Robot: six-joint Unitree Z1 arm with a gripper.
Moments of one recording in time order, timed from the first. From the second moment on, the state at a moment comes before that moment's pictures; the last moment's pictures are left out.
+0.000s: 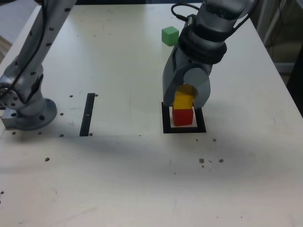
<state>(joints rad) -0.10 2.21 -1.90 1.56 0.03 -0.11</state>
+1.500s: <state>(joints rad) 0.15 2.08 -1.88 1.55 0.16 0.13</state>
